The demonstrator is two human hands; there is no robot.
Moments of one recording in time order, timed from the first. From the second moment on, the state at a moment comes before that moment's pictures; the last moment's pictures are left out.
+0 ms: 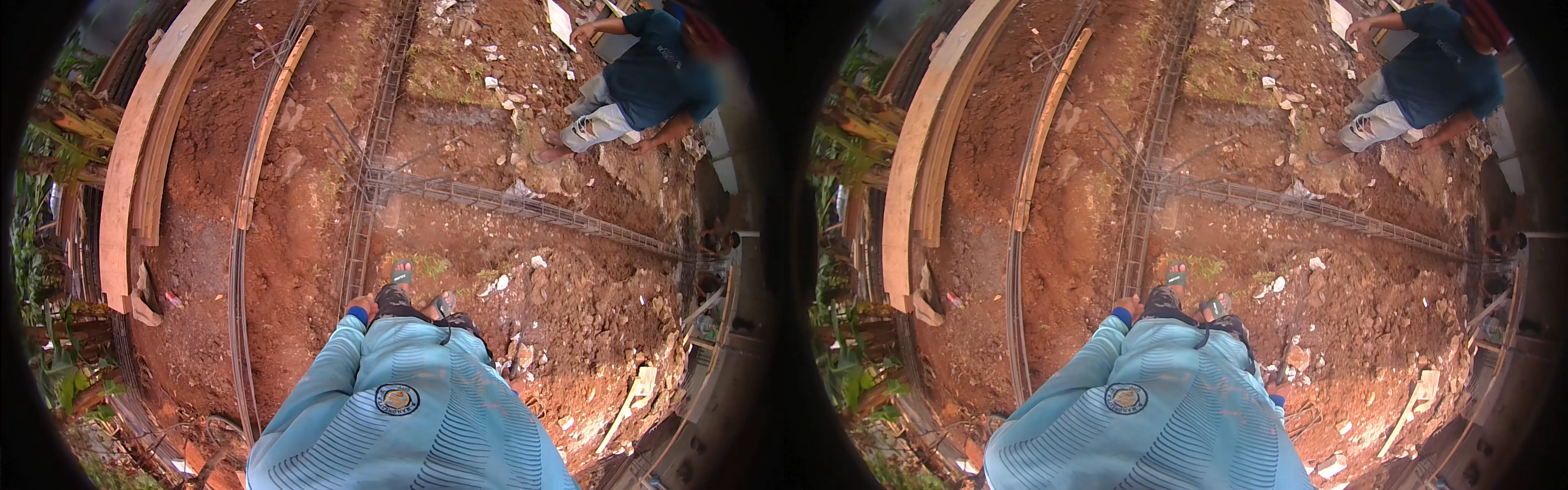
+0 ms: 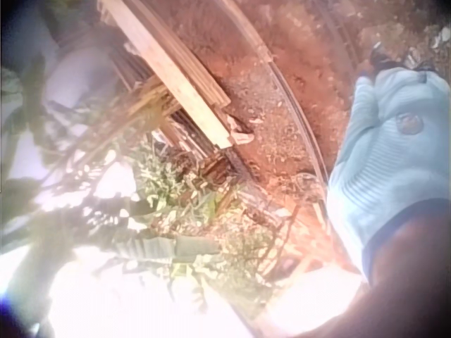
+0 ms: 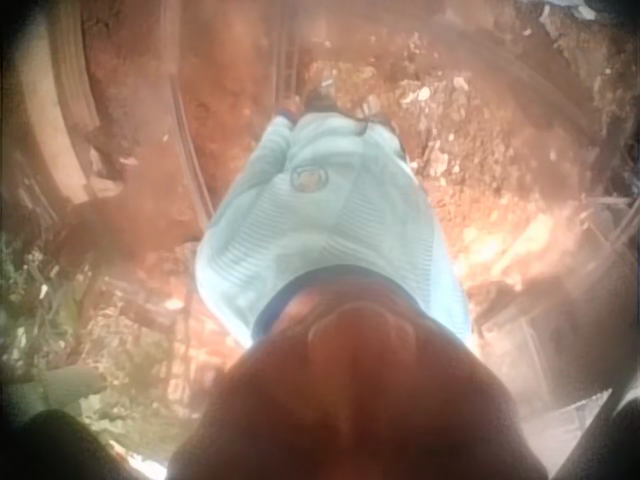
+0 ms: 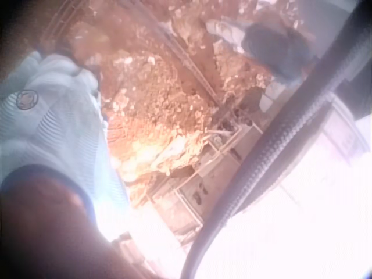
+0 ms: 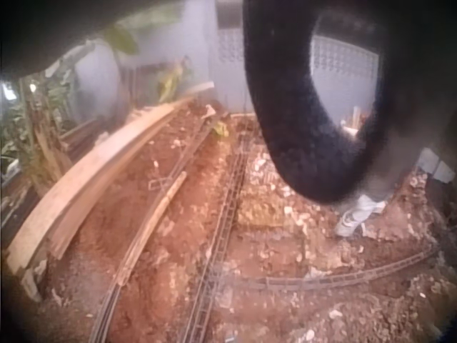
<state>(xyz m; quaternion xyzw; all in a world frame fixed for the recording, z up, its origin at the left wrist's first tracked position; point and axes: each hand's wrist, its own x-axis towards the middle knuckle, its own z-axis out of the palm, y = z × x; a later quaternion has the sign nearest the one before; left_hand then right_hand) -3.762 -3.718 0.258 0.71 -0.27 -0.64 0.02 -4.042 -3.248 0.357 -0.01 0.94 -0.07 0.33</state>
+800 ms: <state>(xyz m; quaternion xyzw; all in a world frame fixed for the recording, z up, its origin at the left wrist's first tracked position) -3.760 -3.853 0.310 0.61 -0.46 -0.63 -0.12 -3.979 -3.239 0.328 0.36 0.90 -0.25 0.02</state>
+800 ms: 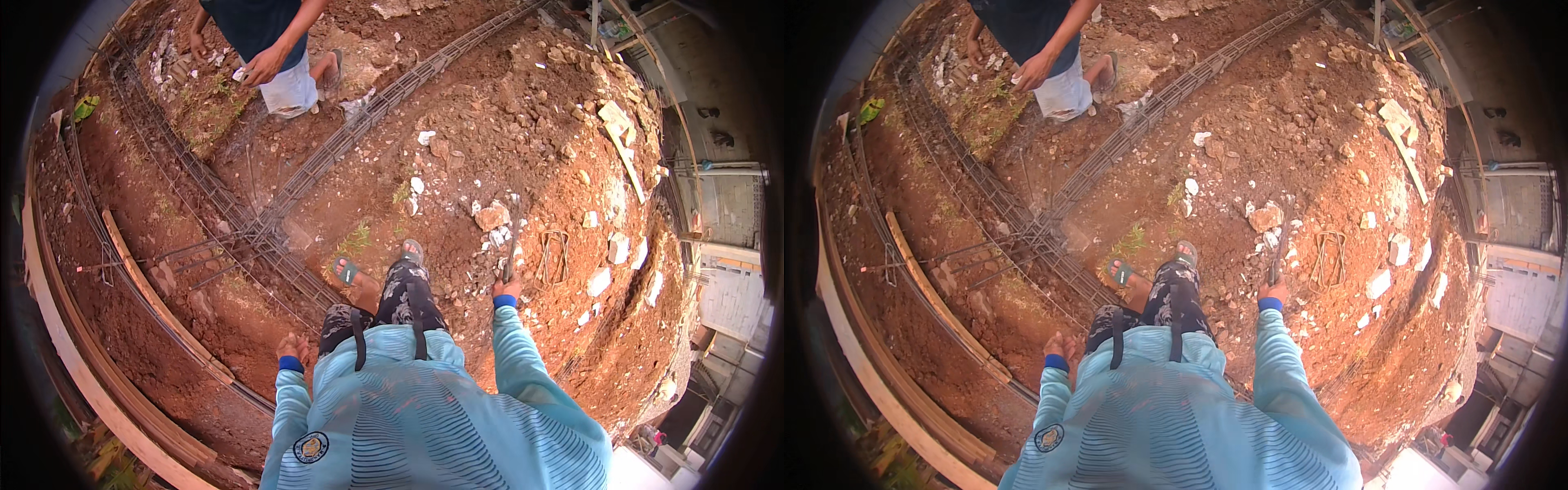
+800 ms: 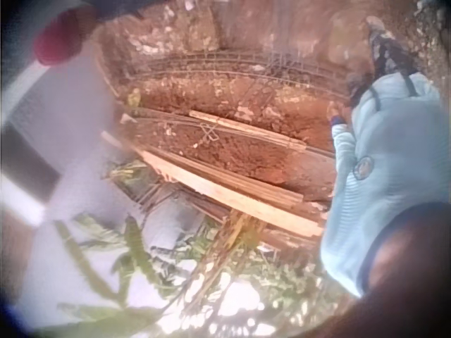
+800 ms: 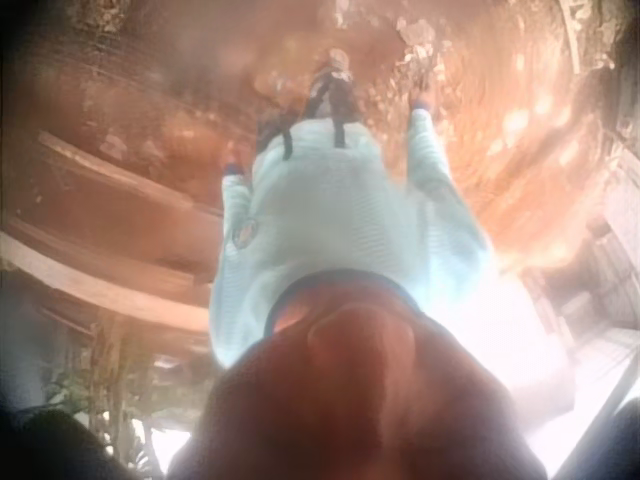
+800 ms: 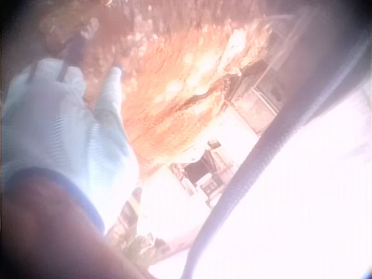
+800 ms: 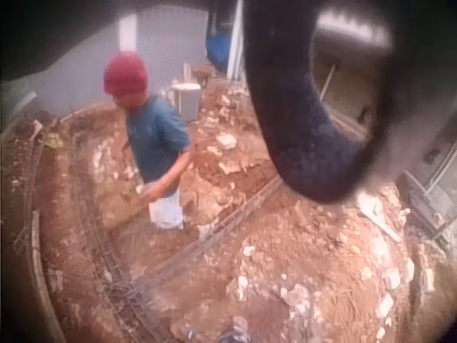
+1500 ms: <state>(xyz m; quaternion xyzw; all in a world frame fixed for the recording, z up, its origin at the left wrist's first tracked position) -3.786 -3.732 0.369 0.56 -0.70 -0.28 -0.33 -4.123 -2.969 -0.041 0.43 0.87 0.11 0.20</state>
